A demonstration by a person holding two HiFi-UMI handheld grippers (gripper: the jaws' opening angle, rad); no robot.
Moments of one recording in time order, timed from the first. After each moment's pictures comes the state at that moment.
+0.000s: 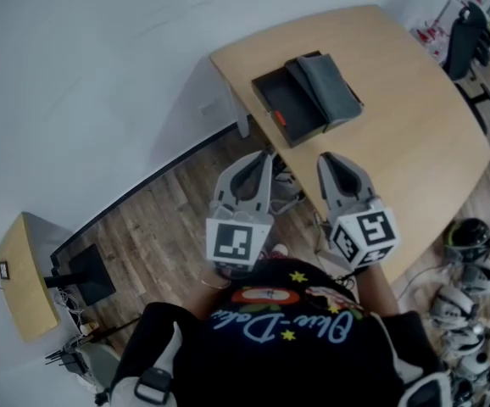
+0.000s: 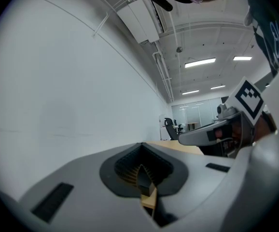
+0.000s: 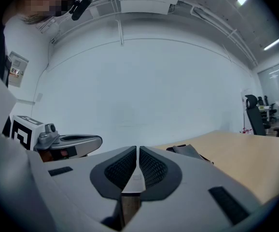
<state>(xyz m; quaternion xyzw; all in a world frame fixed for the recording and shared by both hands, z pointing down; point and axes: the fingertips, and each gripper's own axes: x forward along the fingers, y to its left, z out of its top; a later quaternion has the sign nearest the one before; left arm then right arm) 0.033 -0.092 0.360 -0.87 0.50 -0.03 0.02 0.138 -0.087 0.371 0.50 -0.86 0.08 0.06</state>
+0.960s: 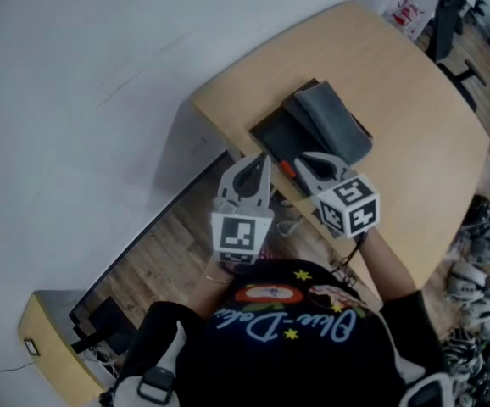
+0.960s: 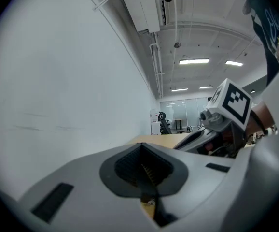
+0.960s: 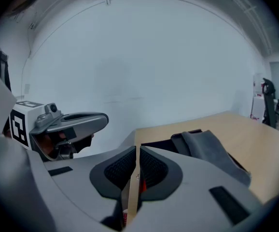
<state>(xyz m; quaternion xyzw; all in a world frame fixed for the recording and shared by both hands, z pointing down) 0.018 -0.273 0.403 -0.91 0.41 -0.07 0.01 0.090 -0.265 0.460 0.48 -0.84 0.17 0.19</state>
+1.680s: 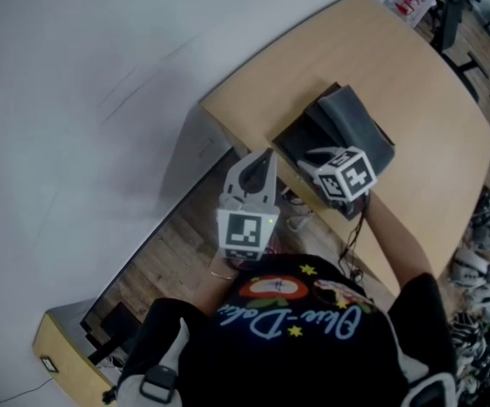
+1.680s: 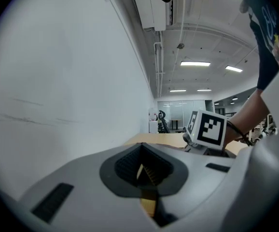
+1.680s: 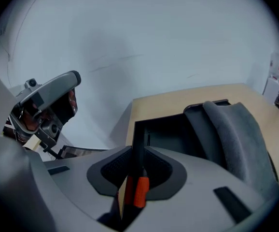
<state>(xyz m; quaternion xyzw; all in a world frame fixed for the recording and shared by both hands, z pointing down) -0.020 -0.338 0.420 -0.92 0.39 -0.07 -0.02 0.068 -0.327 0.561 0.41 -0.79 0.30 0.35</state>
